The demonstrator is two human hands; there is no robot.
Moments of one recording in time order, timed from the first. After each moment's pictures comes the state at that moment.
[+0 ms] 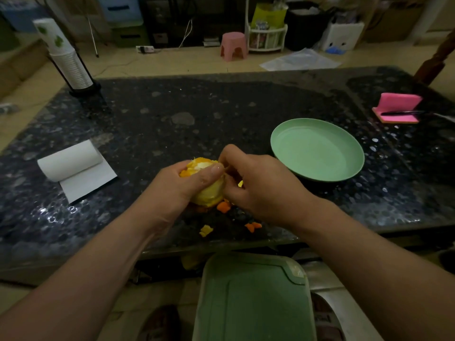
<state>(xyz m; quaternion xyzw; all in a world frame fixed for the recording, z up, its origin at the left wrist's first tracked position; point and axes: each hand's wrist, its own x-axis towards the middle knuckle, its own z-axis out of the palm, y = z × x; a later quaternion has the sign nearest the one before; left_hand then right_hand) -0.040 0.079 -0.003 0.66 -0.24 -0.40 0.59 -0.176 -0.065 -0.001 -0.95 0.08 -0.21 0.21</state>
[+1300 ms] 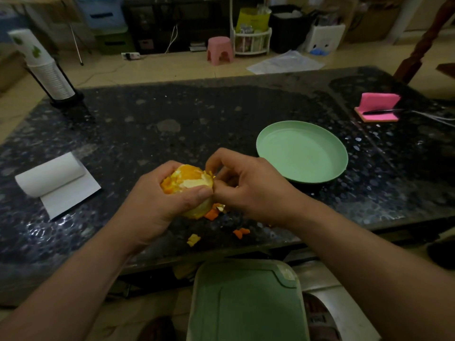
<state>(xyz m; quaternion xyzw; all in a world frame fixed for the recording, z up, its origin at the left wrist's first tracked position) -0.039 0.088 0.008 0.69 -0.36 -0.31 0.54 -0.188 -0.074 0.008 -0.85 0.12 -0.14 0.48</state>
